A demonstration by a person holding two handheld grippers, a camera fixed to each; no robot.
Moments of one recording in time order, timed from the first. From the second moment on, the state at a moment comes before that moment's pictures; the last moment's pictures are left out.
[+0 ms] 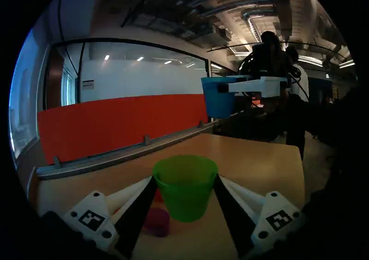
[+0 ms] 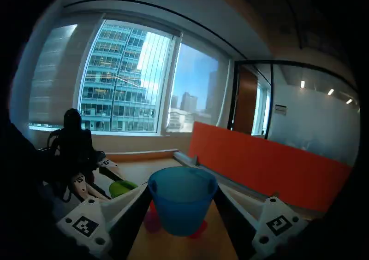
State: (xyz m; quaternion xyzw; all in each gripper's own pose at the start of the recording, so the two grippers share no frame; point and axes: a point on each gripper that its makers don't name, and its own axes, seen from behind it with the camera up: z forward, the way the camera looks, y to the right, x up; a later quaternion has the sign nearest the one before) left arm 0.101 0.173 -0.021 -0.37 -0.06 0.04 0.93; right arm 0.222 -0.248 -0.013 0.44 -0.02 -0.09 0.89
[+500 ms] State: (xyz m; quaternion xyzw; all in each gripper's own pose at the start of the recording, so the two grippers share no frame) left arm 0.090 0.175 -0.023 -0.38 -0.07 0.05 0.92; right arm 0.180 -0.249 -0.031 0.46 -0.05 -0.10 0.88
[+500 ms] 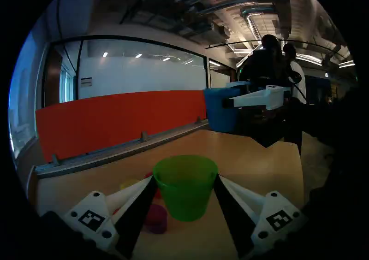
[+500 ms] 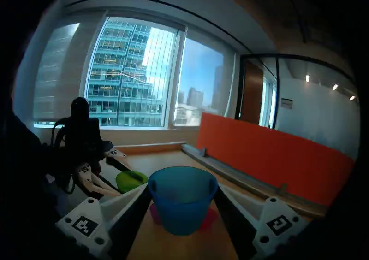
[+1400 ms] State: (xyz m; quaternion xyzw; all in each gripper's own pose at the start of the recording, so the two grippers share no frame) left arm 0.030 0.188 -0.033 -0.41 -0.15 0.10 0.90; right arm 0.090 -0.230 -0.037 0.47 -0.14 -0.14 0.86
